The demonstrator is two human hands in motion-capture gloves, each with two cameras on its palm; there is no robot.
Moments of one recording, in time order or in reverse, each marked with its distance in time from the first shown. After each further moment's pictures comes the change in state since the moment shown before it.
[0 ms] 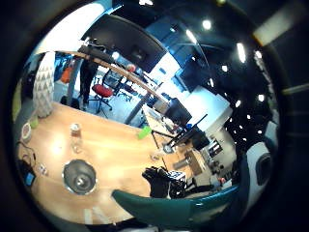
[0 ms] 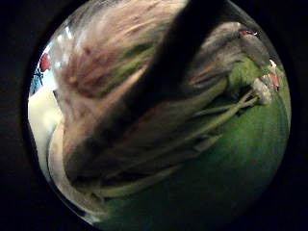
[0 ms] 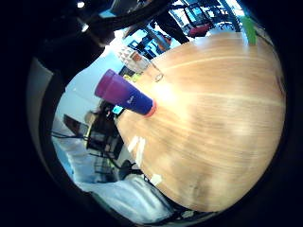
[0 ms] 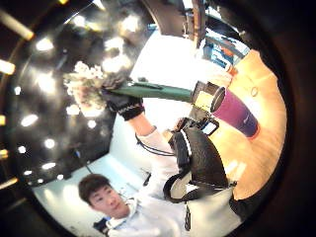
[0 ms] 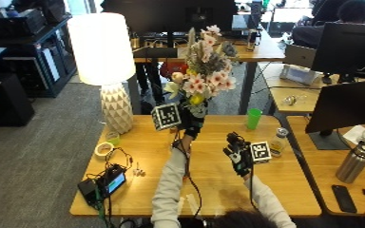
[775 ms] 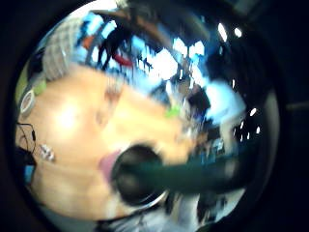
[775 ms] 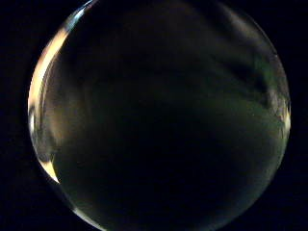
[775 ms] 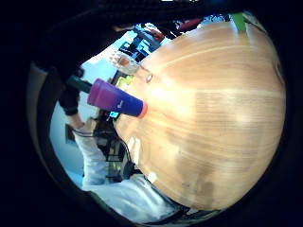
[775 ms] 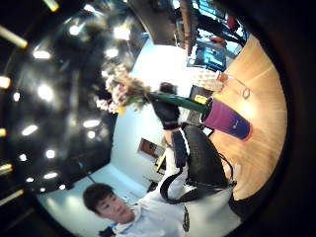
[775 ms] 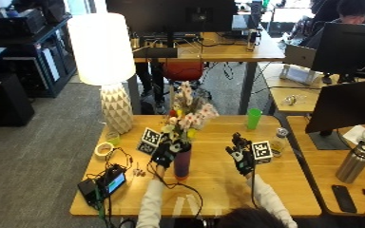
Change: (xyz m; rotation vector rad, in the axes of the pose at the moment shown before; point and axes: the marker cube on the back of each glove) left arm -0.189 0.036 -0.038 -0.319 -0.035 -0.254; right arm 0.024 -0.004 -0.016 0.042 -0.045 0.245
